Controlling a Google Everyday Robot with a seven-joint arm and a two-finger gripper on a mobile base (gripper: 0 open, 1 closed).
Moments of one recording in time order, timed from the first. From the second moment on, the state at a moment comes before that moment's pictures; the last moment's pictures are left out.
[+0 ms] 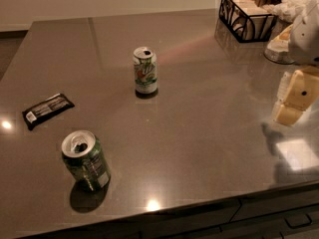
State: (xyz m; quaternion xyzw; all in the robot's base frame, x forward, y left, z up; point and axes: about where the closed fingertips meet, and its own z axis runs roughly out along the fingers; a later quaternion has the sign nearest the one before) arm 0.446 -0.212 0.977 -0.61 0.78 -0.03 0.16
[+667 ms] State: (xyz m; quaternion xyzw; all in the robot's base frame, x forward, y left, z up) arm 0.534 -0.162 0.963 -0.54 0.81 0.02 0.21
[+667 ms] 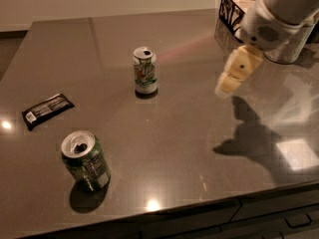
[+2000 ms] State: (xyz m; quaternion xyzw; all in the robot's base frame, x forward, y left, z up) arm 0.631 -0.001 0.916 -0.52 0.79 0.13 0.31
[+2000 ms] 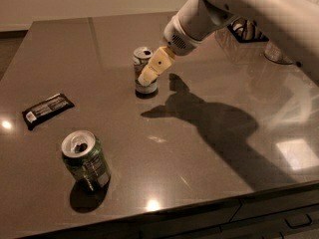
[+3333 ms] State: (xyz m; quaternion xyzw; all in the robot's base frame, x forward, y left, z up) arm 0.629 0.043 0.914 -0.54 0.76 0.18 0.31
